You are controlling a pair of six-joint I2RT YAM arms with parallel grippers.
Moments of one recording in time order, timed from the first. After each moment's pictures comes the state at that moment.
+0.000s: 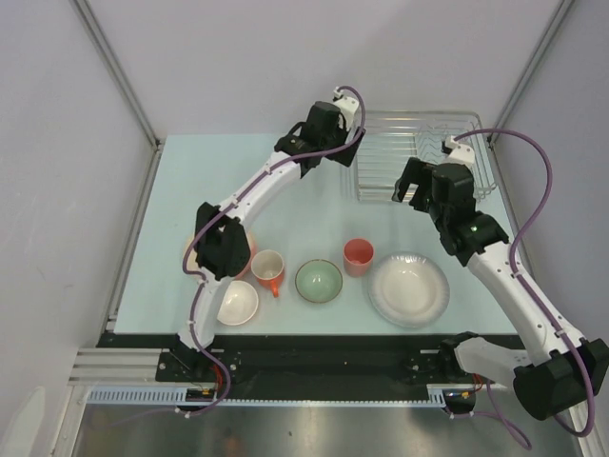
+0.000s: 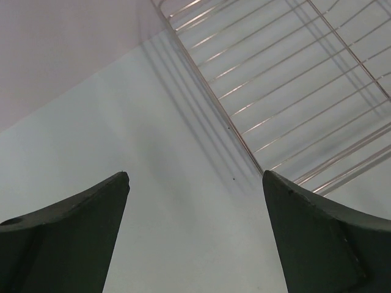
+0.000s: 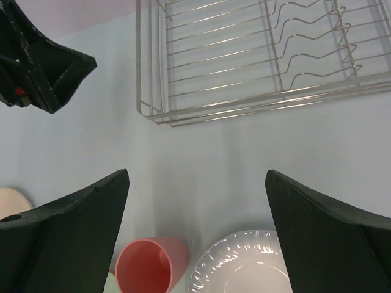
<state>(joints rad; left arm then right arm) -0.63 2.26 2.26 -0.48 -0.12 0.05 0.37 1.10 1.08 -0.38 0.32 0.43</state>
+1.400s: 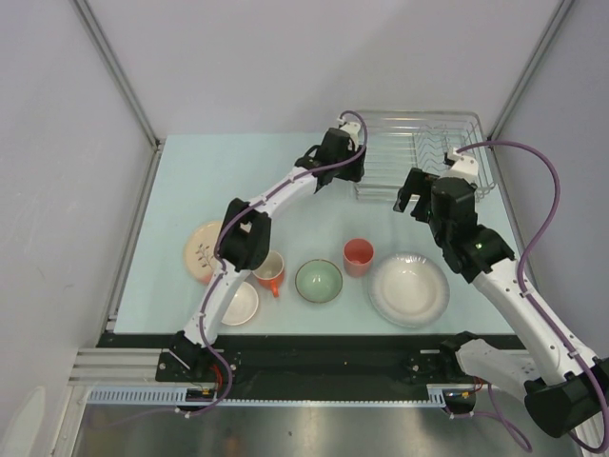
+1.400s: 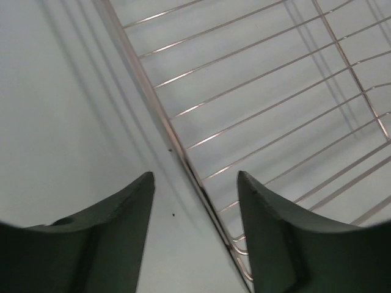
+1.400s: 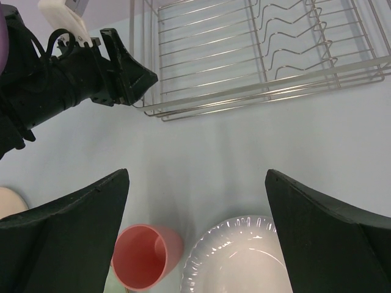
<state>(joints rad) -0.62 2.54 2.30 -0.31 0.03 -0.22 0.45 1.00 1.03 -0.42 0.44 0.44</state>
